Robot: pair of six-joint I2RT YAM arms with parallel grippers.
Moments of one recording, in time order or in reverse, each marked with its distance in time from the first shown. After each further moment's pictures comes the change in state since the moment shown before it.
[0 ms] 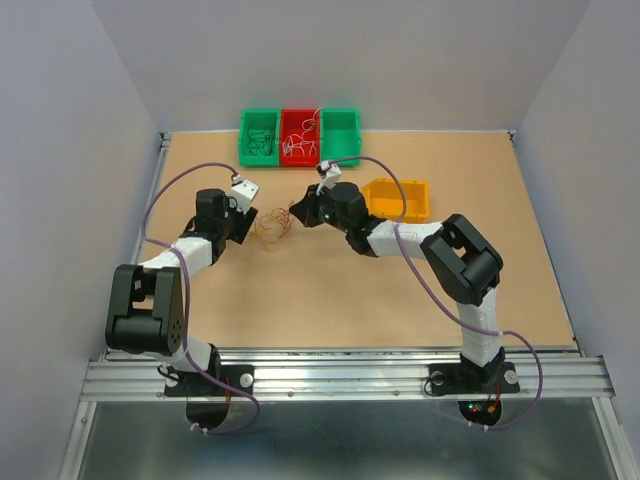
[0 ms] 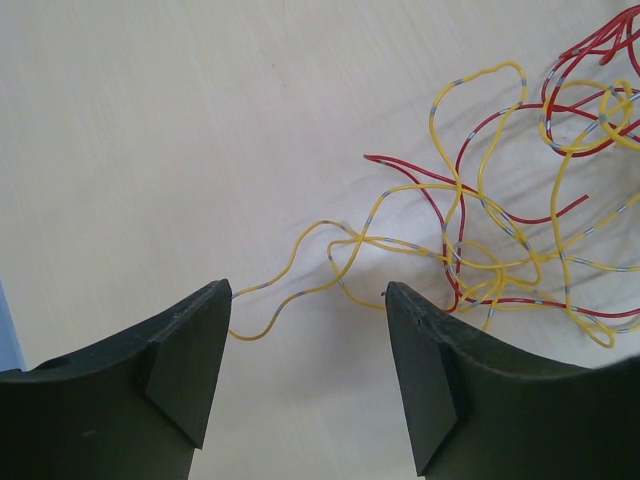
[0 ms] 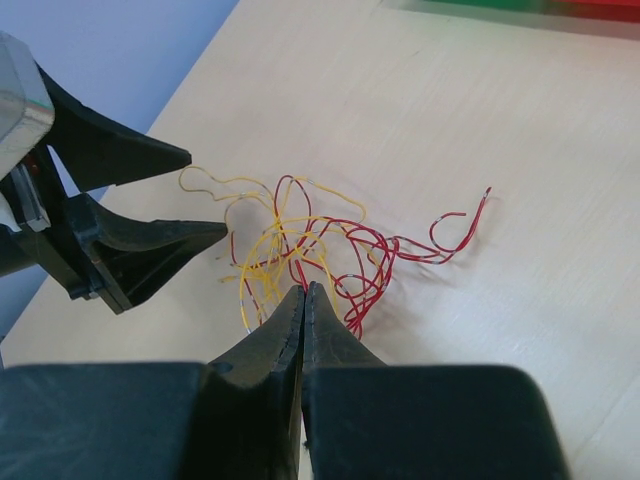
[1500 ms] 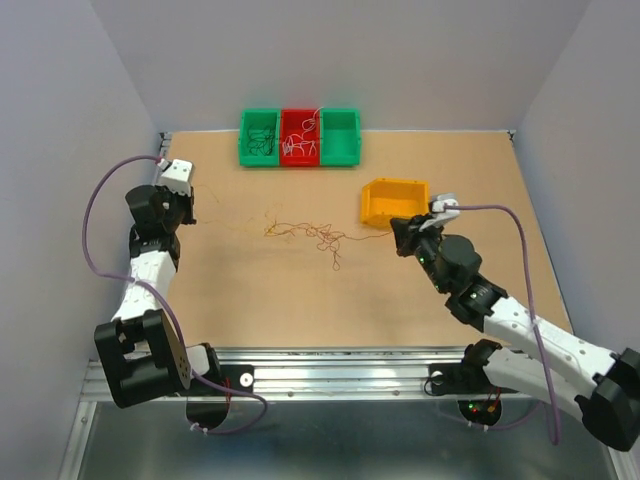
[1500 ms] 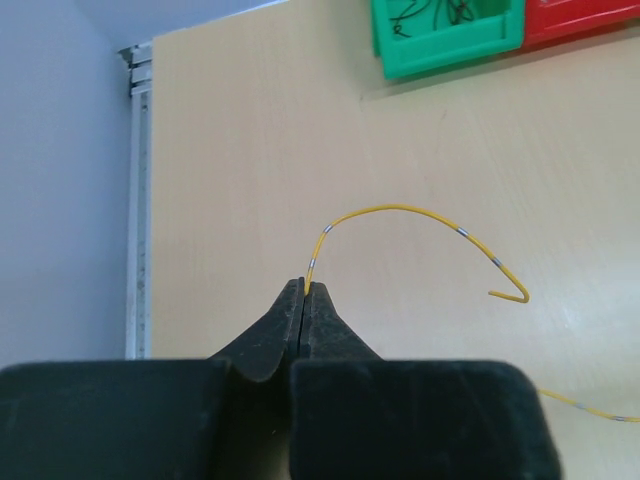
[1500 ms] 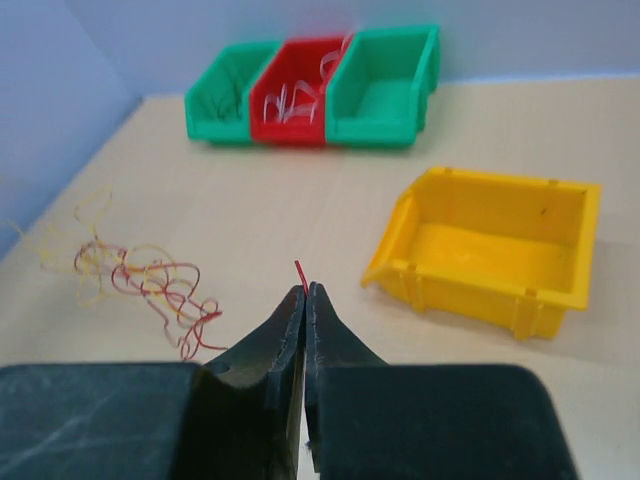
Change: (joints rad) left arm 0.355 -0.243 0.018 0.034 0.304 -0.163; right arm -0.029 -1.215 -0.728 -0.237 0.484 -0.218
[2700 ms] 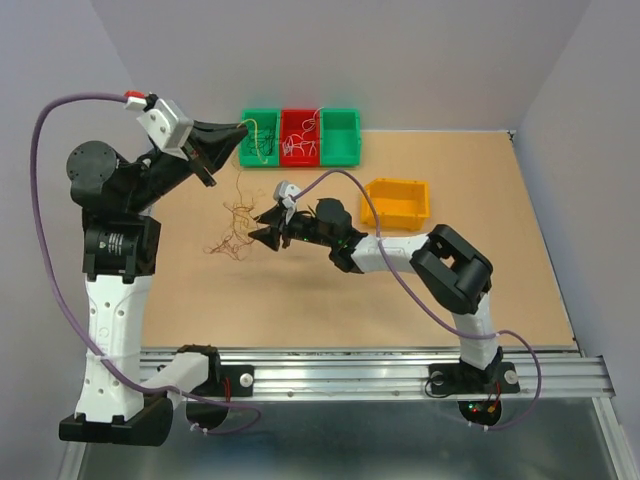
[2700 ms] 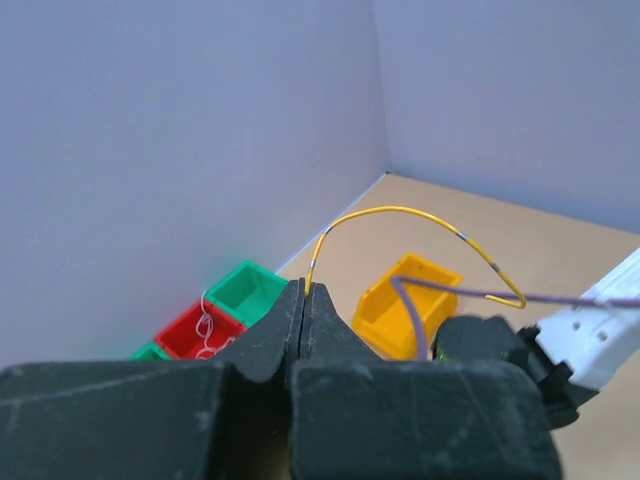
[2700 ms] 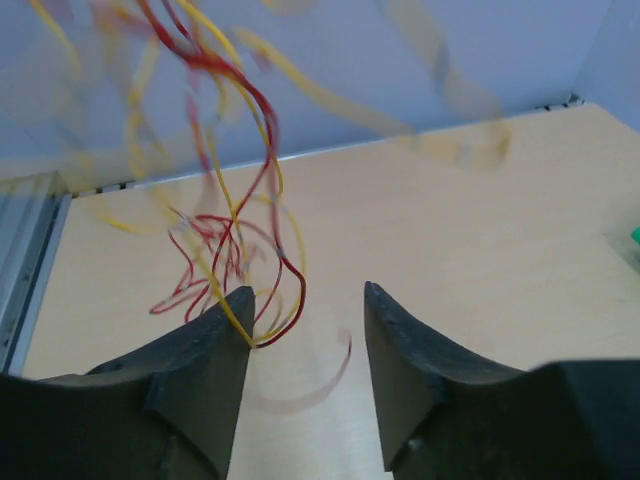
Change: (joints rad) left arm -0.345 -0.240 0.712 -0.361 0.463 -0.283; right arm 0.178 1.188 0.730 0.506 -0.773 -0.230
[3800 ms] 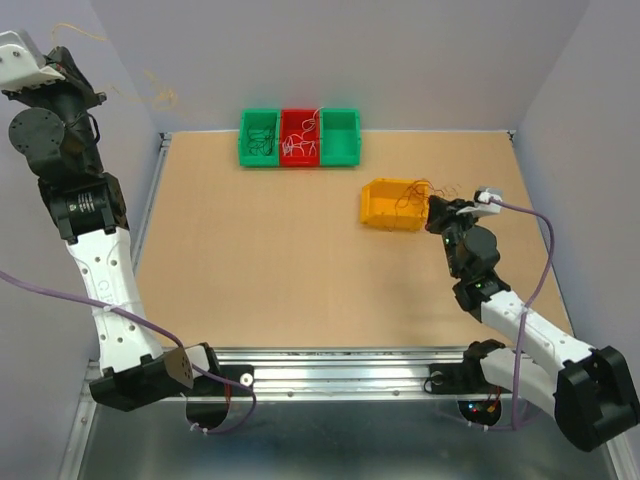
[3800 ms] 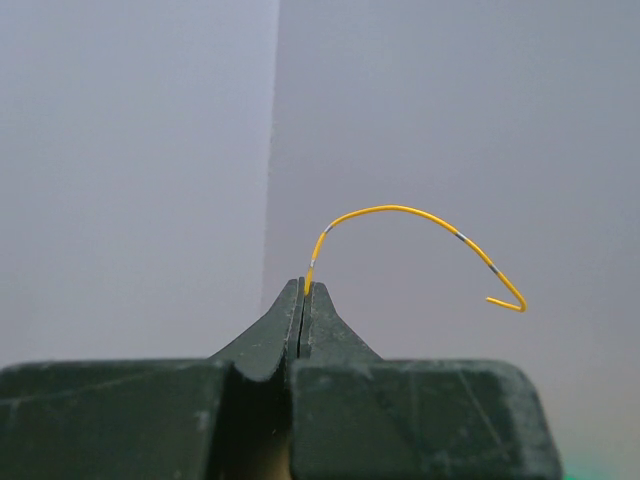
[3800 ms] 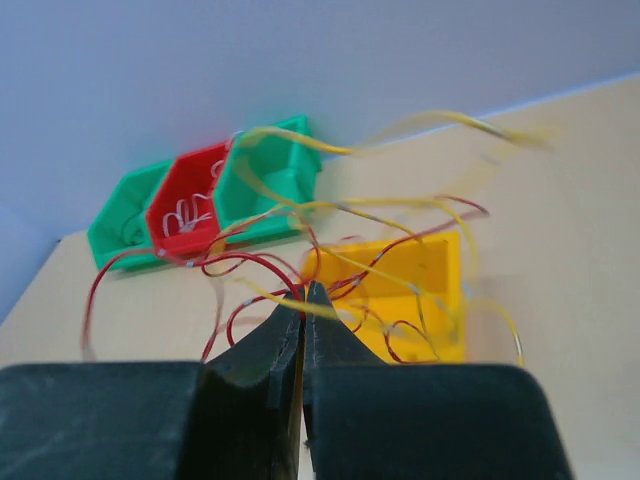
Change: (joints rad) left arm 0.366 0.215 0.231 0.195 -0.826 -0.171; right arm -0.453 -0.996 -0.782 -0.187 0.729 0.306
